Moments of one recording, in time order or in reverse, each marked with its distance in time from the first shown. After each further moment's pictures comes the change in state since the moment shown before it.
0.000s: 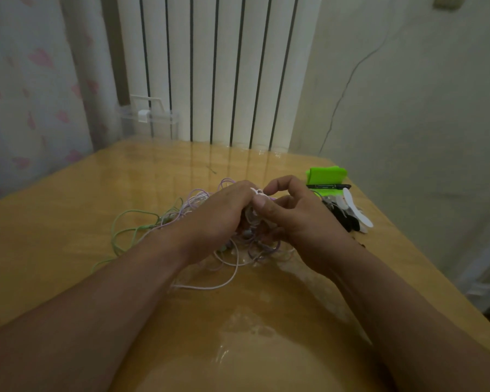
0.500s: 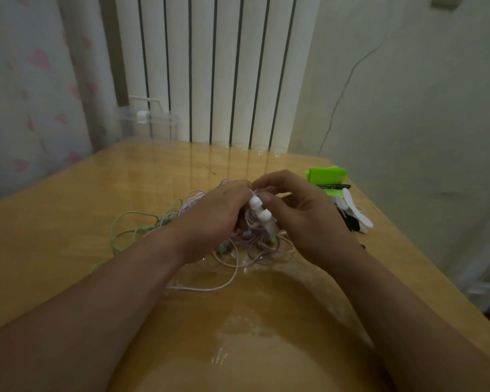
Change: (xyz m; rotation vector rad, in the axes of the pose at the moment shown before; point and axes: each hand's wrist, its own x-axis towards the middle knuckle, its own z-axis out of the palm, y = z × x) left_hand -0.001 -0.006 -0.008 0.411 0.129 0.144; right_hand -0.002 0.000 -0.004 -0.443 0.070 -0.322
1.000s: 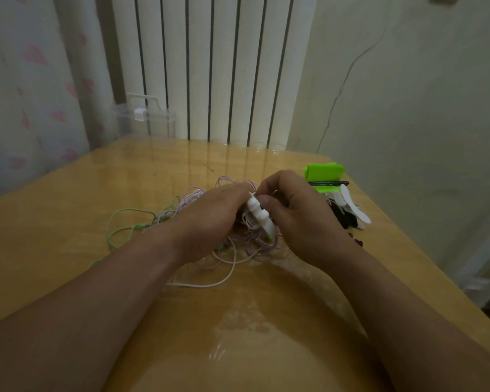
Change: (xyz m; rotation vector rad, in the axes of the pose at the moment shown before) left_hand -0.003 0.008 0.003 -0.203 -0.082 -0.155; right_hand 0.002 0.011 0.001 -0.213 0.003 -0.030
